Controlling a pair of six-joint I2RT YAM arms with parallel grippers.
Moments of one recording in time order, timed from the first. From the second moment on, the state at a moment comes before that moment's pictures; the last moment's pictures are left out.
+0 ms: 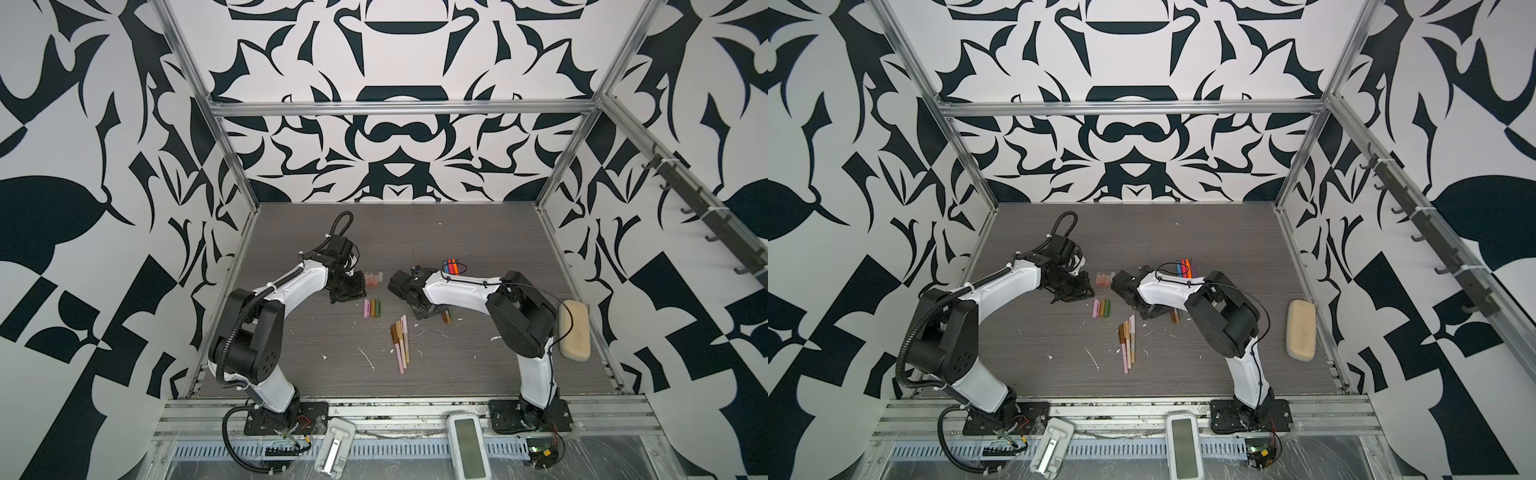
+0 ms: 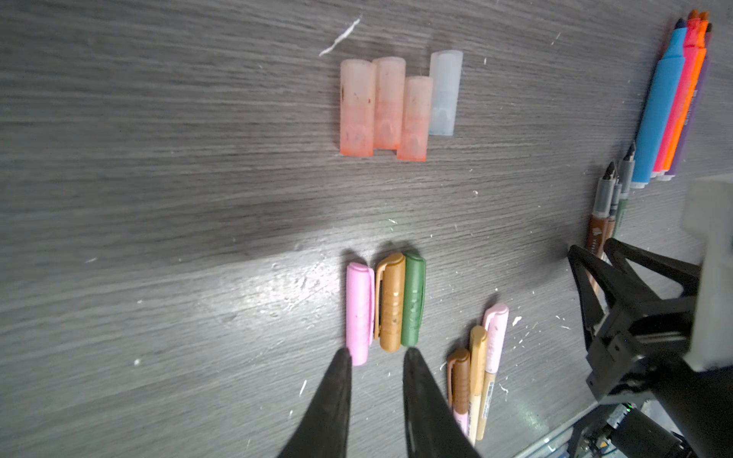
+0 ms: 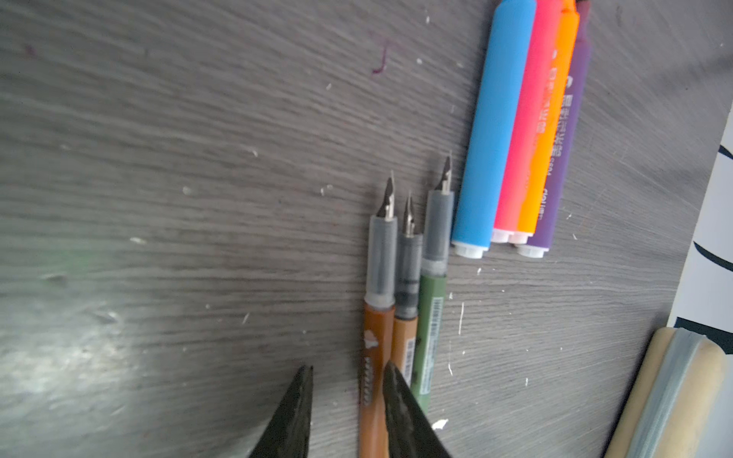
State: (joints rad) left arm -0.40 1.64 1.08 -0.66 0.34 -0.46; right arm 0.85 2.00 1.33 -0.91 0.50 0.60
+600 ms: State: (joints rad) left arm -0.40 1.51 1.00 -0.59 0.42 -0.53; right arm 0.92 1.70 1.12 -0.83 0.35 0.64
